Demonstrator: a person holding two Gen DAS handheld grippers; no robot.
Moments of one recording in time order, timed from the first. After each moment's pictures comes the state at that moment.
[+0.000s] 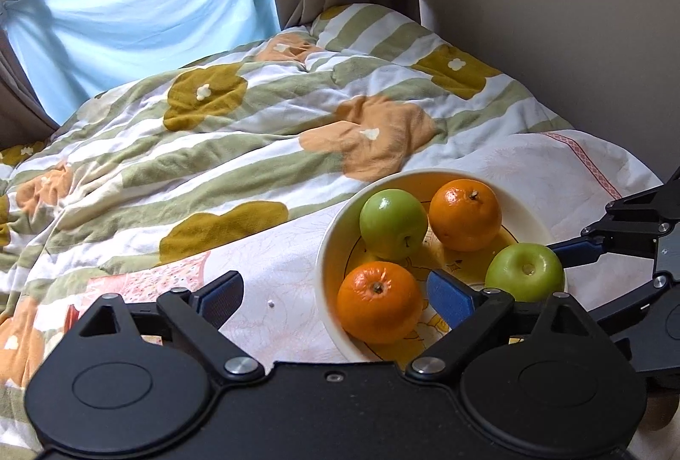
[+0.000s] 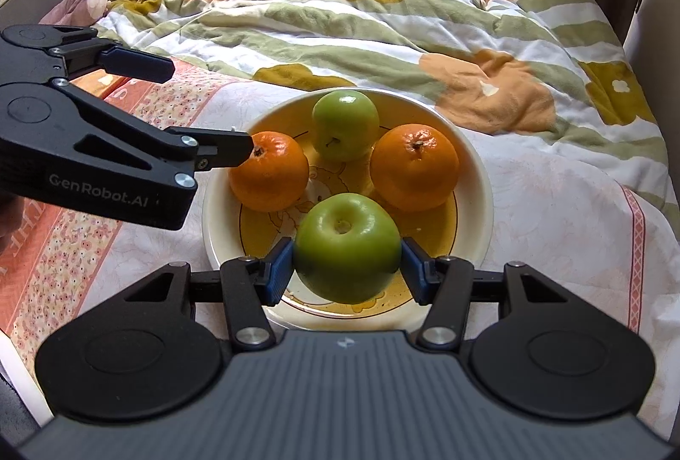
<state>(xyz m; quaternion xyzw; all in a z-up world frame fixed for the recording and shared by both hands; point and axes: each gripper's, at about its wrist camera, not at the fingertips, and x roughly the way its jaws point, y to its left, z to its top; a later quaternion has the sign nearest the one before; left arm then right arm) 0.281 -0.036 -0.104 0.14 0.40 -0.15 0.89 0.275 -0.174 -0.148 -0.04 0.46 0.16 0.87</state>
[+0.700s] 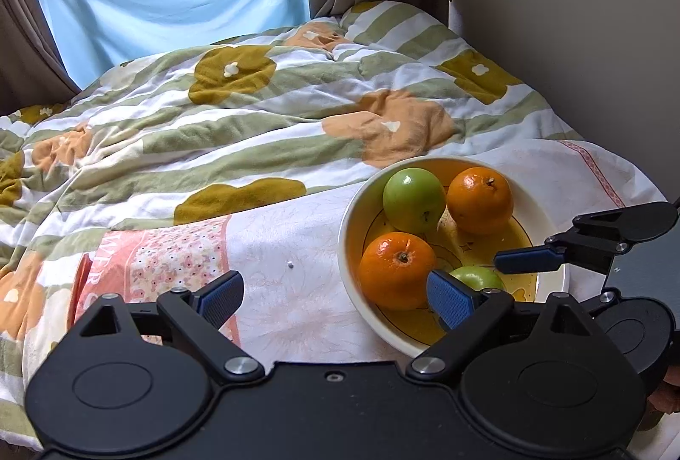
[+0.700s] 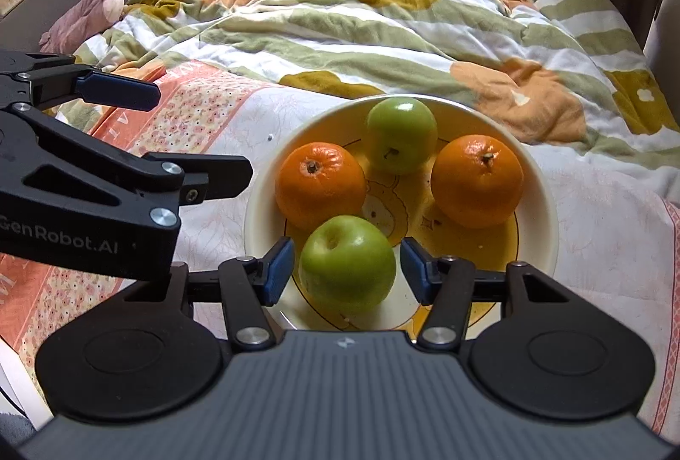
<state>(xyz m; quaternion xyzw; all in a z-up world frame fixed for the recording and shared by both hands) 0.263 -0.015 -0.103 0.10 0.41 -0.12 0.90 0.277 -0.143 -0.161 -0.05 0.45 0.18 0.87</state>
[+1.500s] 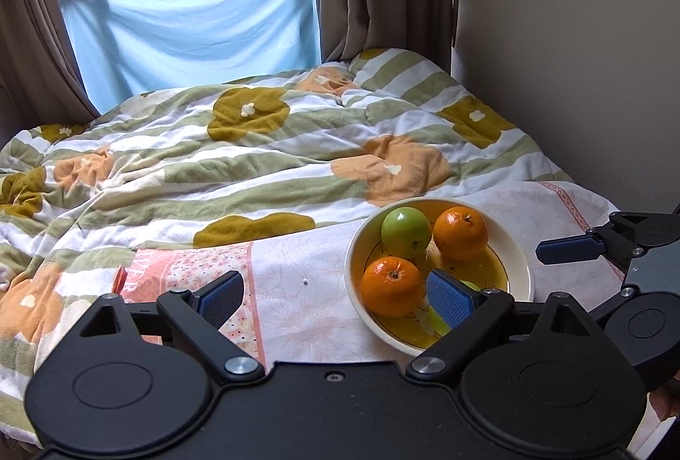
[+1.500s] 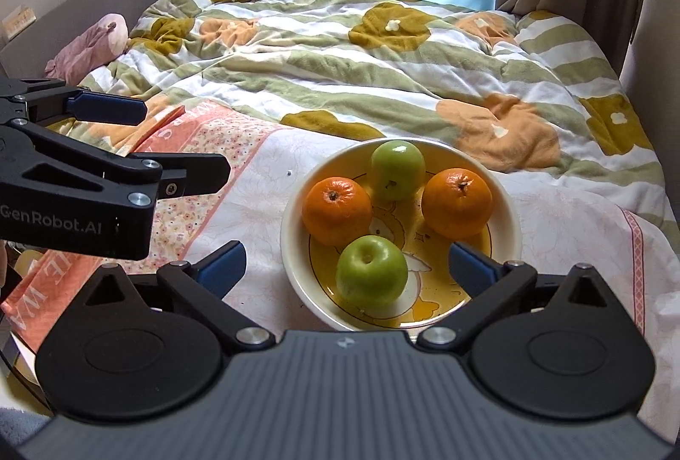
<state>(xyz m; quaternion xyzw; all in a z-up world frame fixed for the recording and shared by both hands) 0.213 0.004 -0.052 0.08 0.36 -0.12 0.92 0.223 -0.149 -0.099 -0.02 0.40 0.16 0.90</state>
